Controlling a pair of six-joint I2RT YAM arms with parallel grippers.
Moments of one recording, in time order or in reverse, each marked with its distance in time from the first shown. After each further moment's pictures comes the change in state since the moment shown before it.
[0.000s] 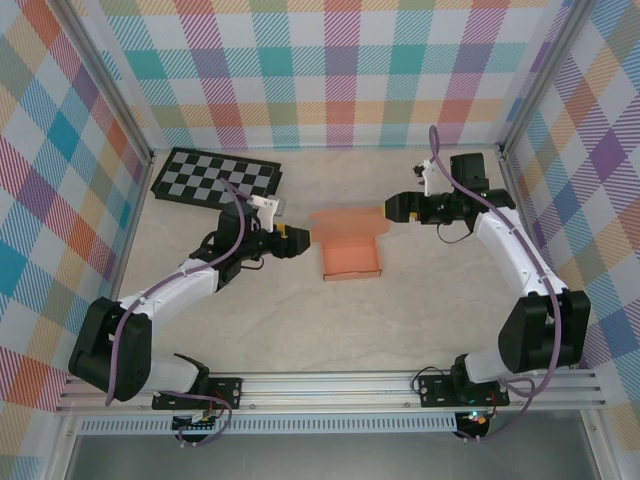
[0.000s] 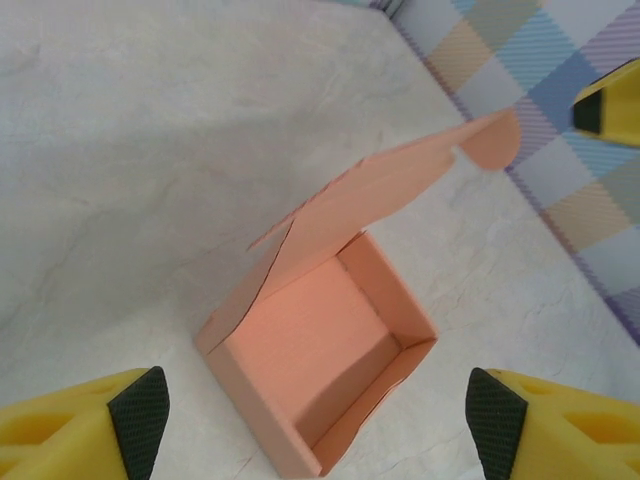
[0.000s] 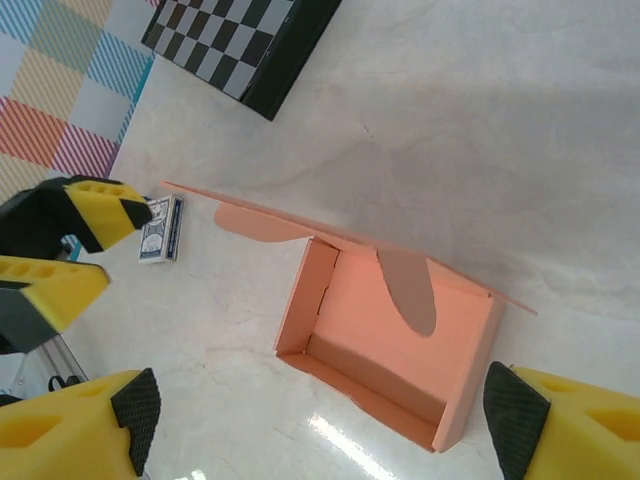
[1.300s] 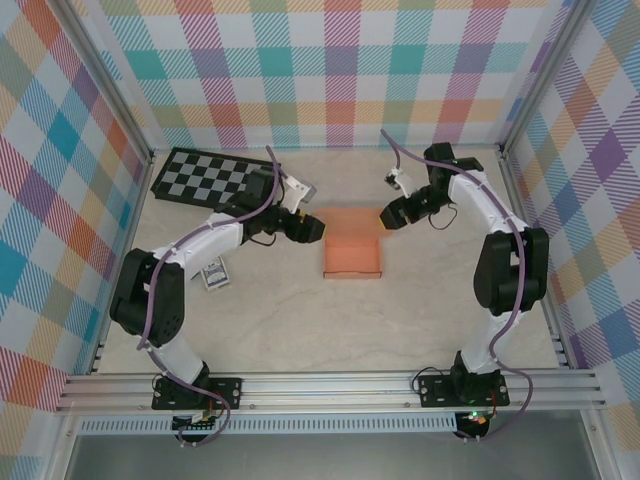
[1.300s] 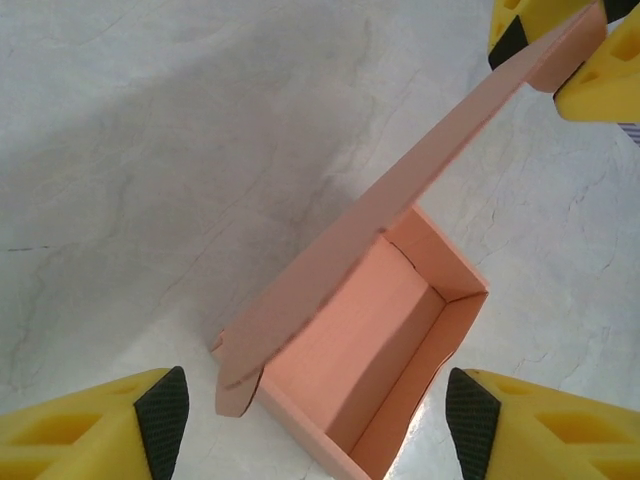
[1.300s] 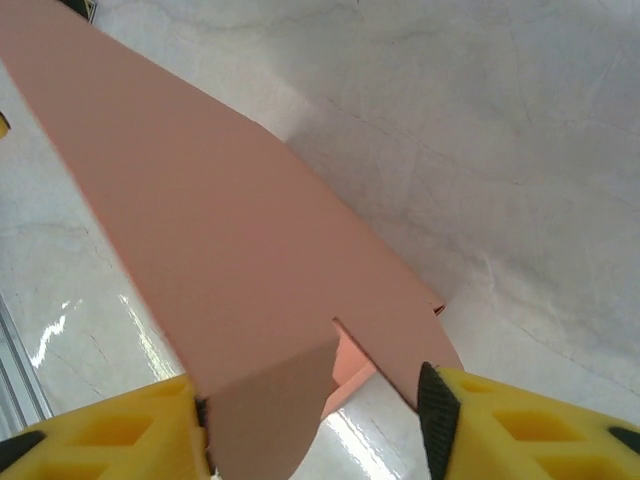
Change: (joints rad) left arm -0.005 0.348 0.424 -0.398 0.111 0.382; right arm 0.032 0.381 0.307 -0.346 0.063 -0.545
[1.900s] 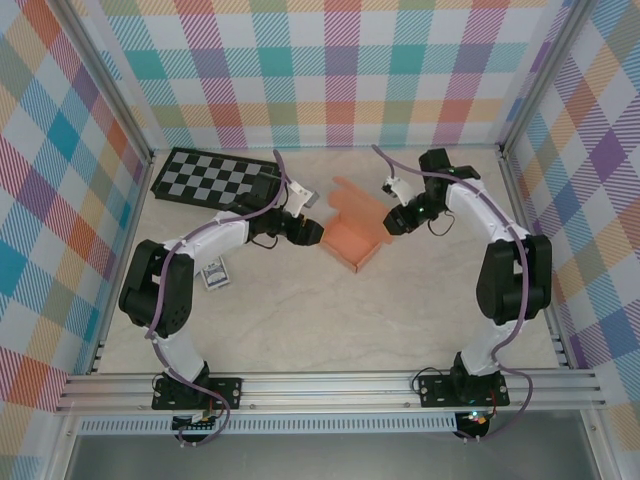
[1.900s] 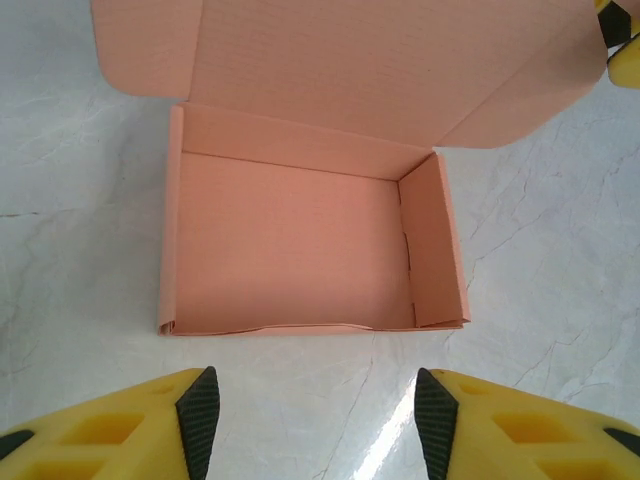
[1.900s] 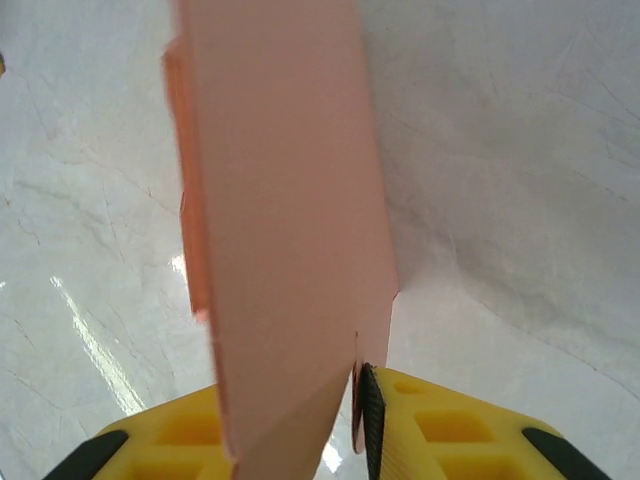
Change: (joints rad) left arm 0.000 0.061 0.015 -0.019 -0.009 0.031; right arm 0.050 -0.109 -0.137 0.103 0.149 -0.022
